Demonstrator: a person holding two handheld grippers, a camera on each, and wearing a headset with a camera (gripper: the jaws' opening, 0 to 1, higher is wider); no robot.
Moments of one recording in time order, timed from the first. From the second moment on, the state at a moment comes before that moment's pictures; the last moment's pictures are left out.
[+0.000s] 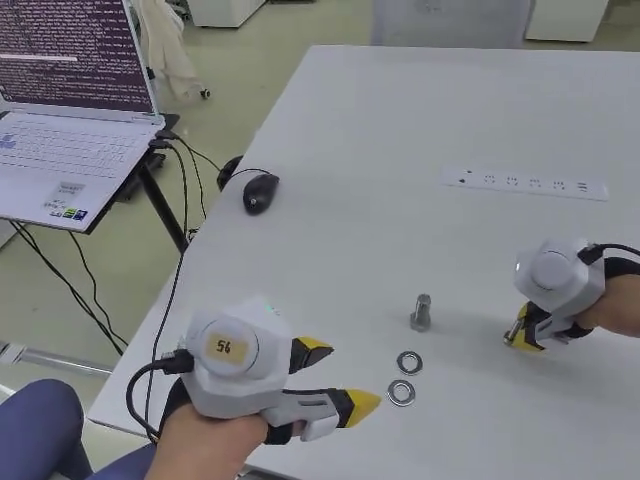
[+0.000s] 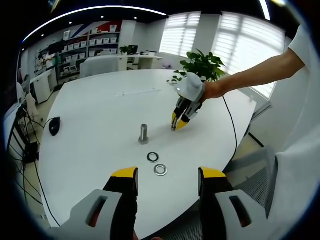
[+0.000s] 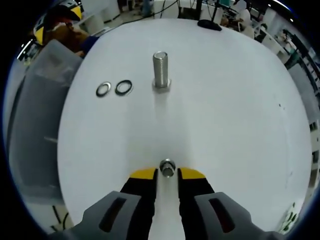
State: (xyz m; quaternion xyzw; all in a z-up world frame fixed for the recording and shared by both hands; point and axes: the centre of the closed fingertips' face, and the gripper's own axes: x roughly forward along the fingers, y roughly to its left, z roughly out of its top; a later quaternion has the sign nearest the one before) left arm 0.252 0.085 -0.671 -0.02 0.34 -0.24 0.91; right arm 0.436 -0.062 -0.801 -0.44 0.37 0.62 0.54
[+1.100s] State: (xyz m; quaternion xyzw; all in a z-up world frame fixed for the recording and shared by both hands) left arm 0.250 0.071 -0.672 -0.01 0.33 -0.28 0.90; right arm 0.387 -0.099 -0.772 -0.31 0.37 0.58 0.66
